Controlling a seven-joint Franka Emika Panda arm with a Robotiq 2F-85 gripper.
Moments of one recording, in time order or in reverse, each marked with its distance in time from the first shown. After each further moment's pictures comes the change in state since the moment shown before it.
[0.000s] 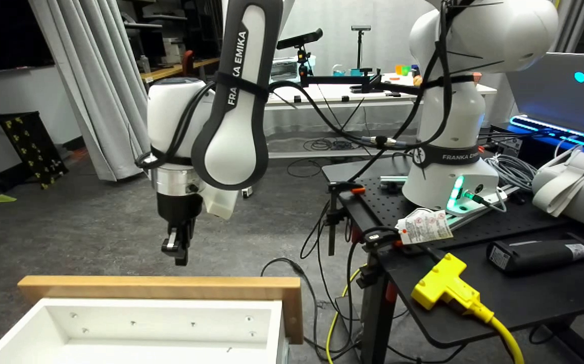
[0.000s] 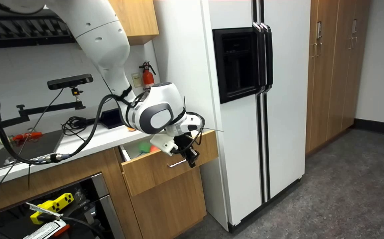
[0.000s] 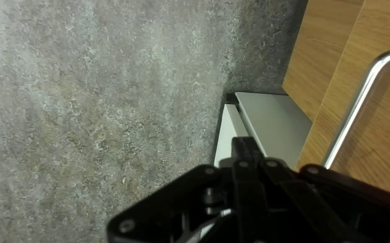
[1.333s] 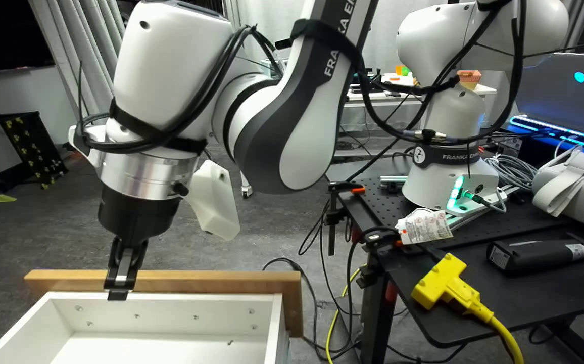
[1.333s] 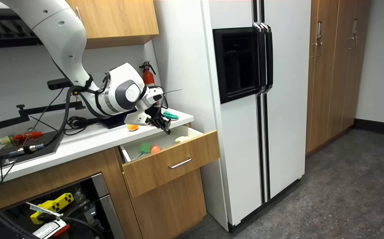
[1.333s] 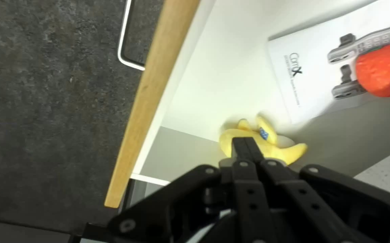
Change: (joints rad) arm 0.621 -0.137 -0.355 -0.040 -0.151 0.107 0.206
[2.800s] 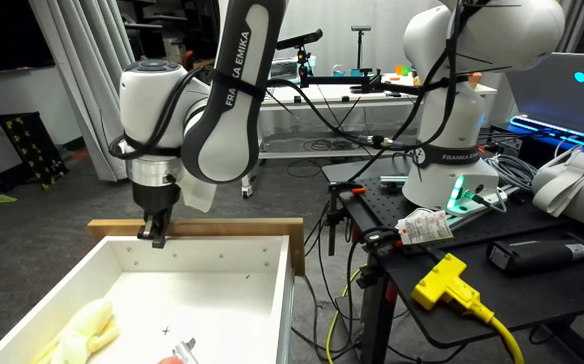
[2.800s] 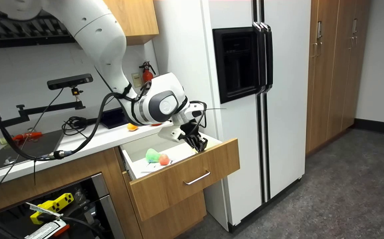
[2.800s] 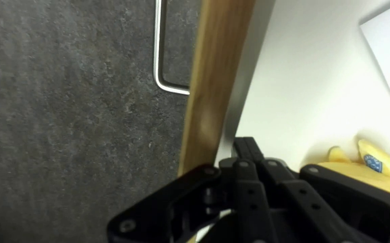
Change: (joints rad) arm -0.399 0.139 0.105 0.114 0.006 -0.148 -0.064
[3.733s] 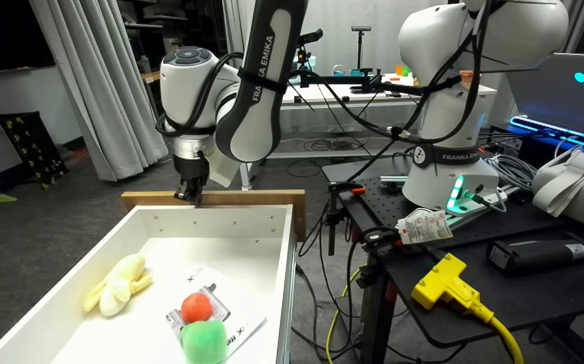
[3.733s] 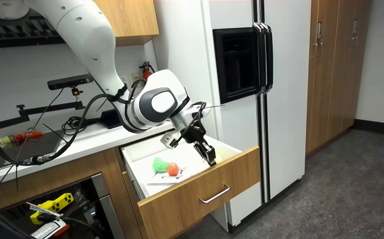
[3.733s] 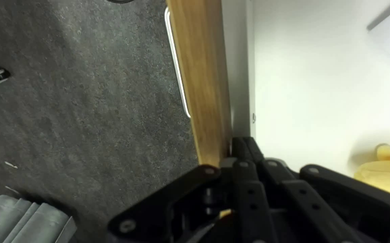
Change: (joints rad) arm 0.287 -0.028 -0.402 -0.179 -0.002 0.008 0.205
